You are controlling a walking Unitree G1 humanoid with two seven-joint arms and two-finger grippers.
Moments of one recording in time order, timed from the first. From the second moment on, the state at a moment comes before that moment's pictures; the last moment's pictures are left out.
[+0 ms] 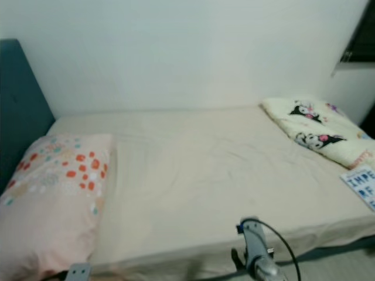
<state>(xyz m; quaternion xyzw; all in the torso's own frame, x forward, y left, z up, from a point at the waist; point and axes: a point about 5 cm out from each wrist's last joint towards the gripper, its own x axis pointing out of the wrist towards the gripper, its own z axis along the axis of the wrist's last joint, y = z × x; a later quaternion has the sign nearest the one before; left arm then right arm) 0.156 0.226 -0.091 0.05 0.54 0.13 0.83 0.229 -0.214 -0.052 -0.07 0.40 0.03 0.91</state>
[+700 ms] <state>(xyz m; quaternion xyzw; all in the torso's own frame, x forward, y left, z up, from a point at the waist) 0.158 0.216 -0.093 0.04 0.54 0.11 0.83 0.246 -0.231 -0.036 -0.07 0.37 -0.01 0.93</state>
